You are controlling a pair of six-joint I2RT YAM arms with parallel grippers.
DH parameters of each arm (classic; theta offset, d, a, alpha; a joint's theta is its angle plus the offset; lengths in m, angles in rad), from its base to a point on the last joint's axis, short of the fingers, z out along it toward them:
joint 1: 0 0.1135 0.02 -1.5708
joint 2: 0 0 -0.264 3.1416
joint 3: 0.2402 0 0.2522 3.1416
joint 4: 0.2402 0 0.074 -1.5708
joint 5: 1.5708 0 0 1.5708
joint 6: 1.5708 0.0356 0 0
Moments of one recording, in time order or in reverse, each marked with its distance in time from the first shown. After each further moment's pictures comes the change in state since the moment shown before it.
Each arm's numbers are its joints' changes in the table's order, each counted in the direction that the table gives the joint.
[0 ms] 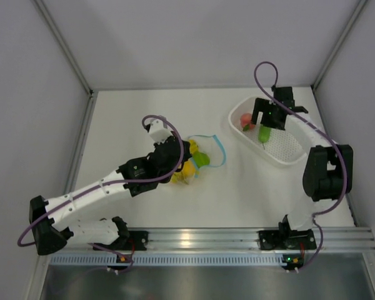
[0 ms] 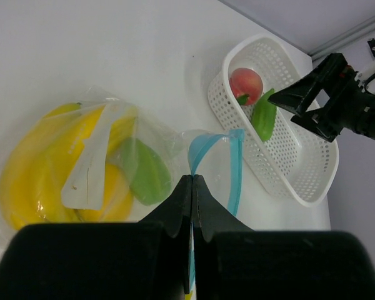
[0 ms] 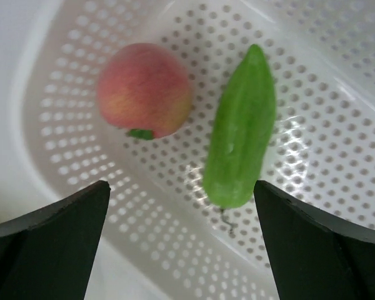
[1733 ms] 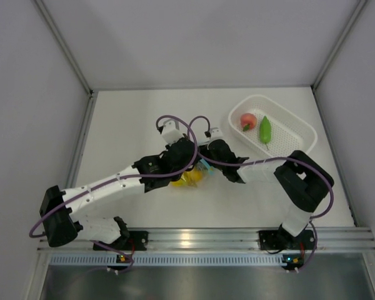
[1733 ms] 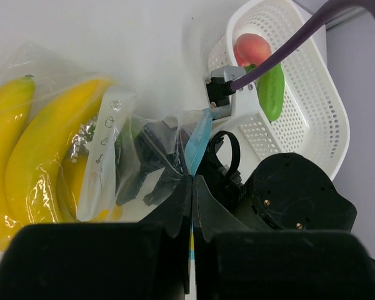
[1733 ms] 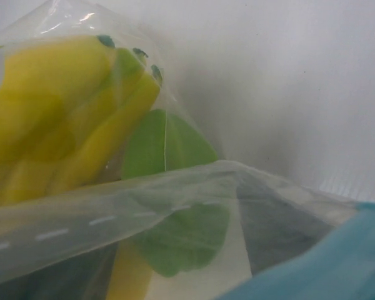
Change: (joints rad) left arm 0.000 0.127 0.014 -0.031 0.082 -0.071; right arm 0.703 -0.053 -0.571 -0.794 0.128 0.189
